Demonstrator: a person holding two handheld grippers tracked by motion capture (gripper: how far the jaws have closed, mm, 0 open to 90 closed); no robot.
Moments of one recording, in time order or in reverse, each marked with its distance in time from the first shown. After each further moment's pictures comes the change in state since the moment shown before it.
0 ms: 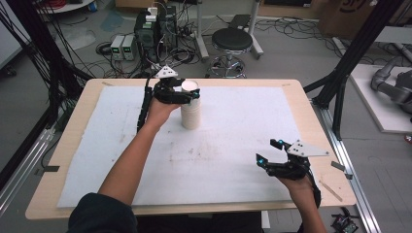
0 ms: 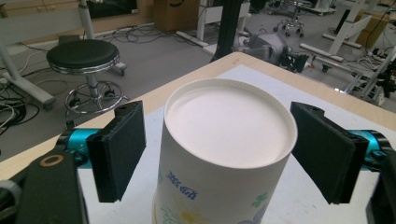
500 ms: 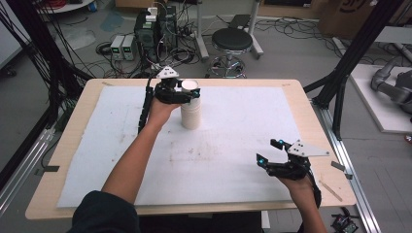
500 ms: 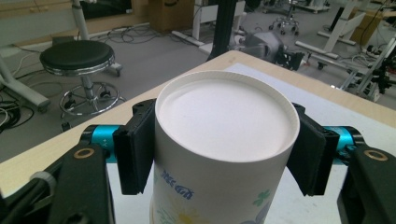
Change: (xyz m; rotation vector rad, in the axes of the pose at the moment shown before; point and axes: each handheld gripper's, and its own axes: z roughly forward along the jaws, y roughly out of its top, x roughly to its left) left arm 0.001 0.001 0.000 -0.015 -0.019 0.017; right arm 0.000 0.000 -0.001 0.002 0.001 0.010
